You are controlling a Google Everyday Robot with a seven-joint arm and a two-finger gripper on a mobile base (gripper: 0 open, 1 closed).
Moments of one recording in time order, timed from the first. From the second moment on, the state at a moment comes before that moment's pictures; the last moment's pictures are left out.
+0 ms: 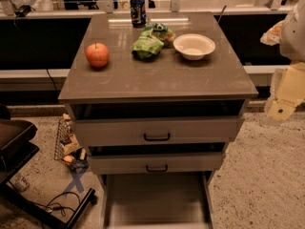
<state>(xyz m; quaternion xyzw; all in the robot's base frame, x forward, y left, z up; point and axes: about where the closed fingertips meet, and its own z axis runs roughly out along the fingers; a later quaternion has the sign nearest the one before) 0.438 -0.216 0.977 -0.60 0.78 -0.04 0.16</state>
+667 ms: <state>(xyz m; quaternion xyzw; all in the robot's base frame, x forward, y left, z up) 0.496 -0.191 0.973 -0.60 0.77 -0.03 0.22</state>
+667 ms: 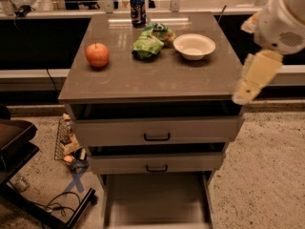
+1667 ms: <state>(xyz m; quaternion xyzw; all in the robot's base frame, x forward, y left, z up) 0.648 -0.134 1.001 -0.44 0.81 -0.06 0.40</state>
